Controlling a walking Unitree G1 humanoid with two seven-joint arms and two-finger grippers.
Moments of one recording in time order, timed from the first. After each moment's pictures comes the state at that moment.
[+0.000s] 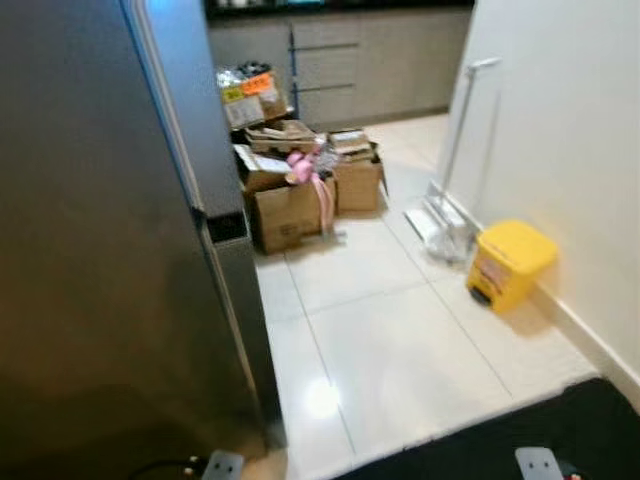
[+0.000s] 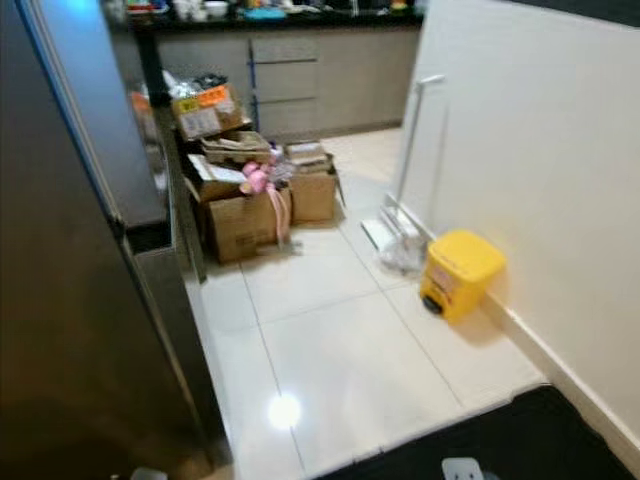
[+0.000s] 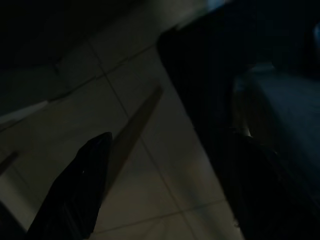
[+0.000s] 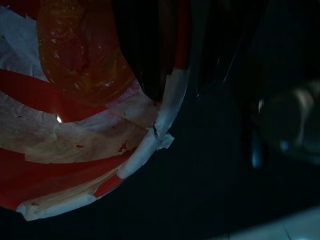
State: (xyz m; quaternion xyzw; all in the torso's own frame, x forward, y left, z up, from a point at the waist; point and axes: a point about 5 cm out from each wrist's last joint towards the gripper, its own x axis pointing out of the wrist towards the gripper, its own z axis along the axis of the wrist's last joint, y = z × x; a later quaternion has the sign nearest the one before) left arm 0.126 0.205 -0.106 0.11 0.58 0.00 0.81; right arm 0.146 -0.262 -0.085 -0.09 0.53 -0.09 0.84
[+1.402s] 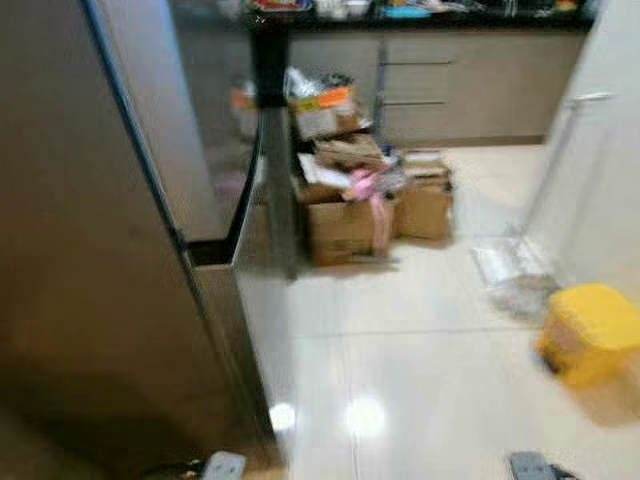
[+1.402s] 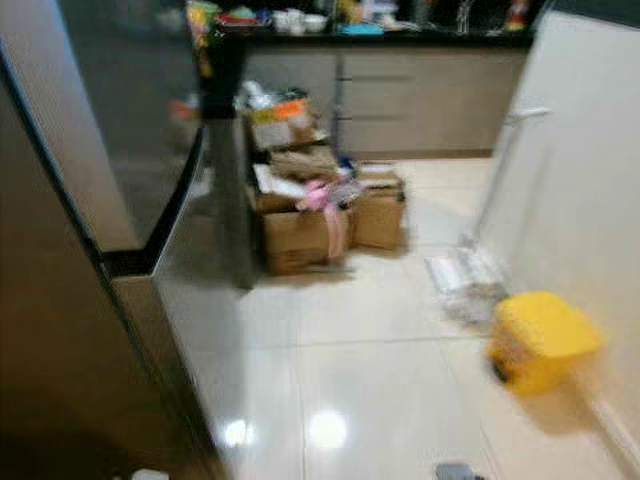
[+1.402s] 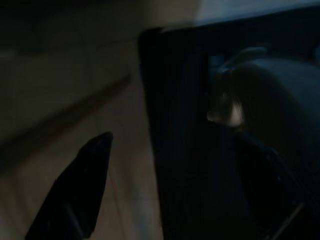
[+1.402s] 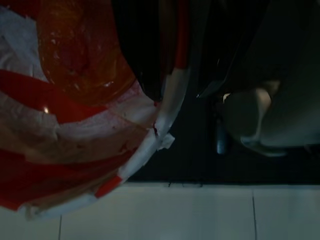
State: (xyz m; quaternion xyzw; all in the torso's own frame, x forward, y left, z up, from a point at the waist) left arm 0.122 0.203 -0.107 0.09 0.59 0.00 0.81; right arm 0.135 -0.253 -0.091 -0.06 0.55 -0.04 0.83
